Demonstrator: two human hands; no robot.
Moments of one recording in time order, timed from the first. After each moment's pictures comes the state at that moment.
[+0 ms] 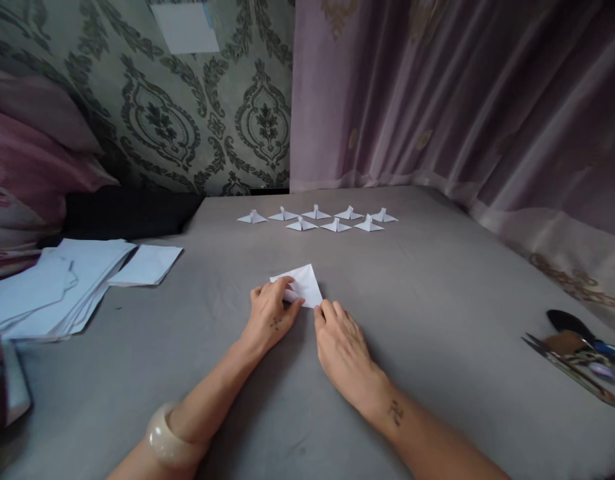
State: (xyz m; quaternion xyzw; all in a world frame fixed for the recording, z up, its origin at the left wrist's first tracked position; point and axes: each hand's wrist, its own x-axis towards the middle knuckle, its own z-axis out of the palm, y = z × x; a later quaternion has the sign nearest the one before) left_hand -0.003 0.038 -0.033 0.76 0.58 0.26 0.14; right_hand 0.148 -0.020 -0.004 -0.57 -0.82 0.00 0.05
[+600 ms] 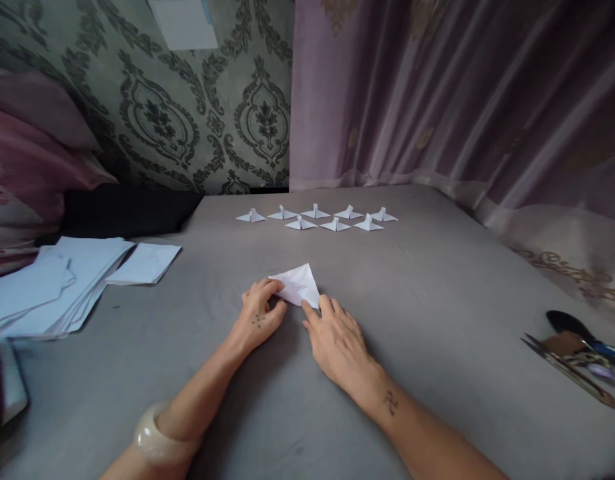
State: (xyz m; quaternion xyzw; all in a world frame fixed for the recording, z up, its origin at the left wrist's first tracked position) left_hand -0.017 0.035 -0.022 0.73 0.59 0.28 0.21; right_hand 0.153 -0.012 -0.010 -0.56 -0.82 0.04 0.08
